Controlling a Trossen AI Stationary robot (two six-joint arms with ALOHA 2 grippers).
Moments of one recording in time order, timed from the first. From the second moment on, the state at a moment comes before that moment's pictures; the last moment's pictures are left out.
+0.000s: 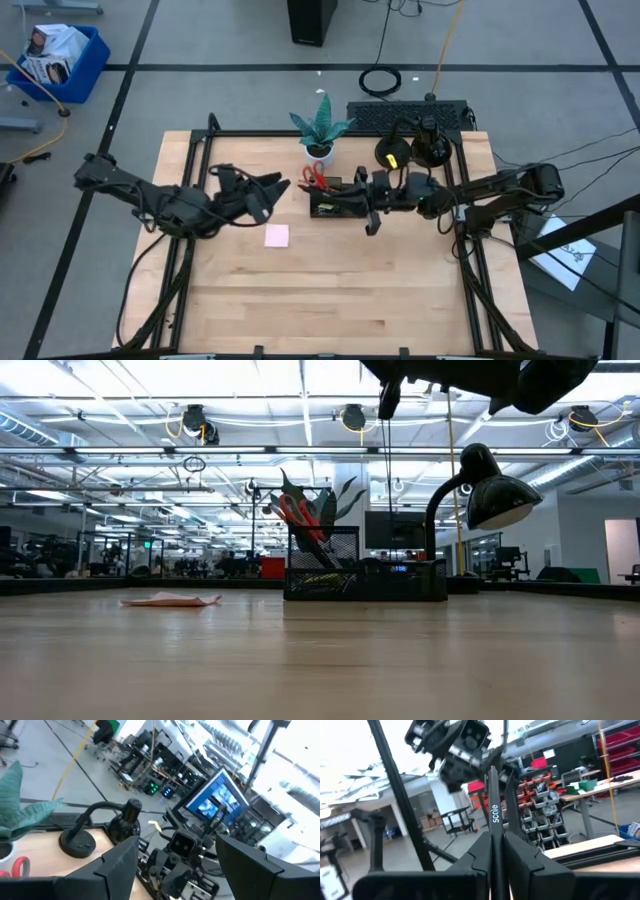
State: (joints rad) left arm -0.40 1.16 1.10 0.14 -0.91 -0.69; right arm -0.01 1.40 0.67 0.98 -0.08 0.35
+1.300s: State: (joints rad) left arm -0.29 1.38 1.10 0.42 -0.76 -0.74; right arm 0.00 1.40 0.67 1.06 -0.05 0.40
